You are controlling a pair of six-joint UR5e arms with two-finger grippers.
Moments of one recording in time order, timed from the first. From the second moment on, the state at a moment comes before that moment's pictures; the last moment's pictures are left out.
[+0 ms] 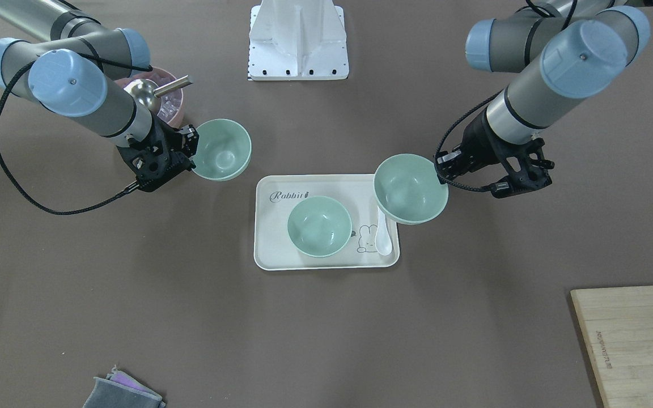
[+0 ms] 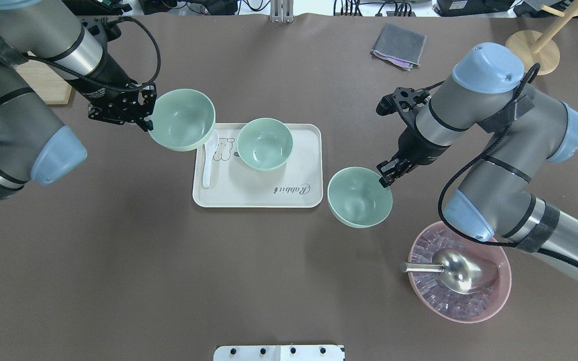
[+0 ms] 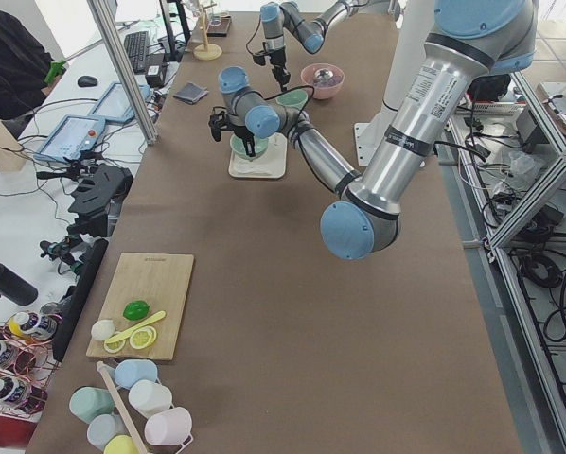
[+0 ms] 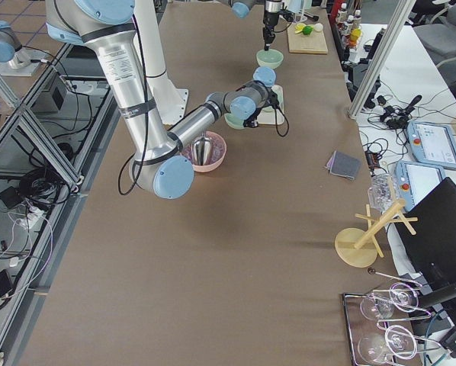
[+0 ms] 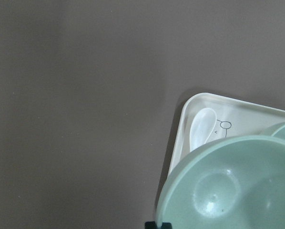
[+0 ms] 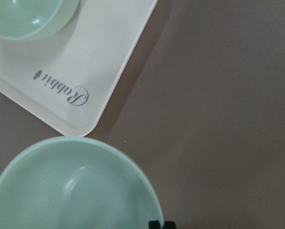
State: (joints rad) left arm -0.93 -2.12 -1.75 -1.57 -2.33 -1.22; right arm 0.78 -1.16 1.76 -1.42 2.34 0.58
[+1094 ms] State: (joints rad) left arm -0.82 -2.31 -1.59 -1.58 -2.28 -1.44; right arm 0.99 -1.15 1.79 -1.55 2.39 0.84
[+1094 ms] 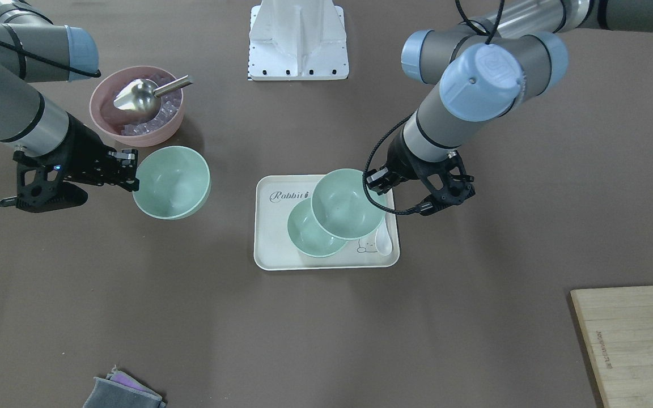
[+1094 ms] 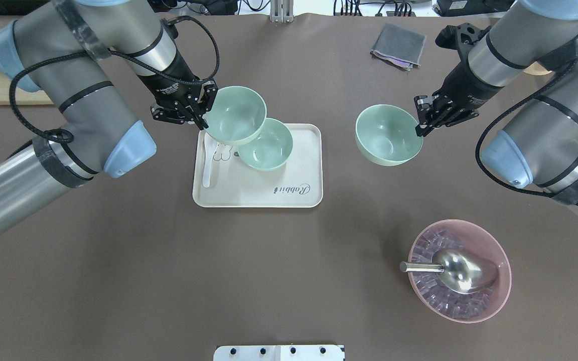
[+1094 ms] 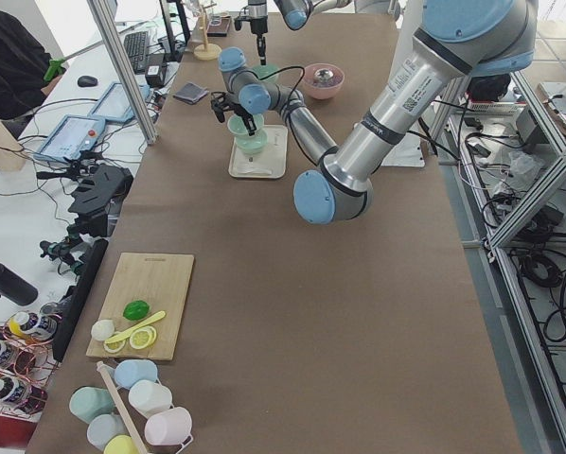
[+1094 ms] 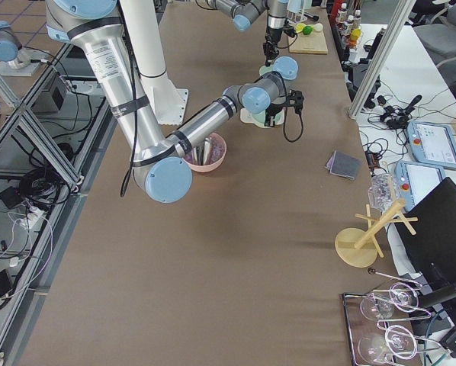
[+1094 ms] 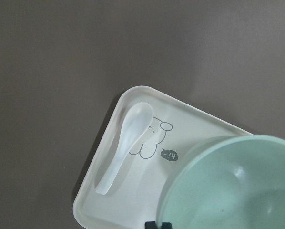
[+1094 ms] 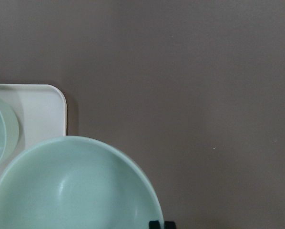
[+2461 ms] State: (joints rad) left arm -0.74 -2.38 -1.43 -1.70 -2.22 -1.51; right arm 1.01 -1.14 1.79 -1.57 2.38 0.90
